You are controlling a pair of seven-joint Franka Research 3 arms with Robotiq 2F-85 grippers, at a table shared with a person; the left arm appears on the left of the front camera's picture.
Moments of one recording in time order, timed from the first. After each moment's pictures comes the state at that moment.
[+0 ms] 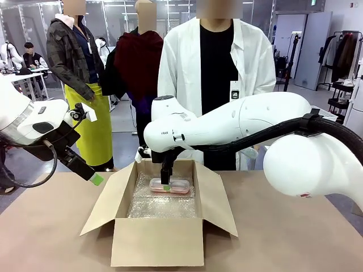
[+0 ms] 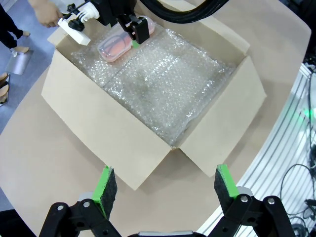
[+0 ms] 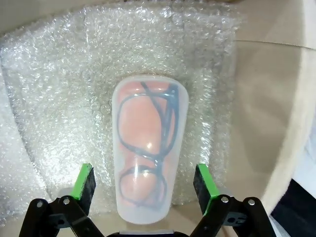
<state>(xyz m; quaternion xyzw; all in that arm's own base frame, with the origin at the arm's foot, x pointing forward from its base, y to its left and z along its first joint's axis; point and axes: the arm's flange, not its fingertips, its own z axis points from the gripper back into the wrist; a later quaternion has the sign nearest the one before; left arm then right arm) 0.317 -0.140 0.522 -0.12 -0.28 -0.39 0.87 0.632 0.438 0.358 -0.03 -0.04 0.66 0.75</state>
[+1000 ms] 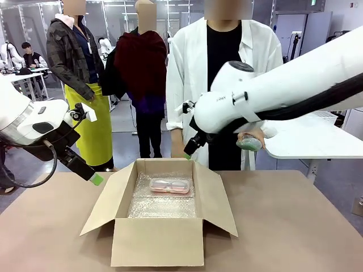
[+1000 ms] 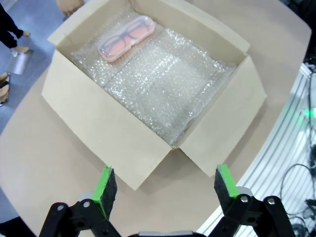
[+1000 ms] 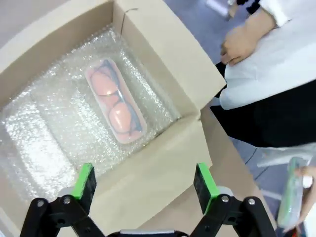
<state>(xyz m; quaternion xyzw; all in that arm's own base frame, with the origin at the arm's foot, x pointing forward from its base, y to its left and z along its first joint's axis) 0.317 -0.140 0.522 -0.12 -0.28 -0.39 0.87 0.540 0.285 0.477 0.05 -0.27 0.43 0.86</state>
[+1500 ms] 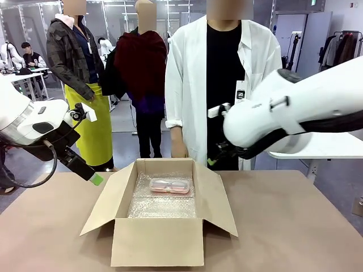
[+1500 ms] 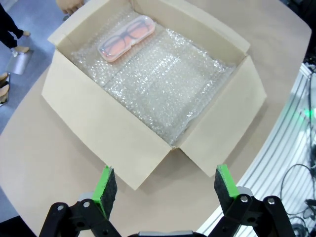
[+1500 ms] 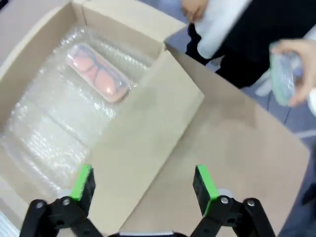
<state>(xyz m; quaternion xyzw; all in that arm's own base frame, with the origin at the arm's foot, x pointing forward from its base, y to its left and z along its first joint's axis) 0.317 -0.140 0.522 -0.12 -0.28 -0.39 0.87 0.462 0.187 0.475 0.09 -0.29 0.25 0.92</state>
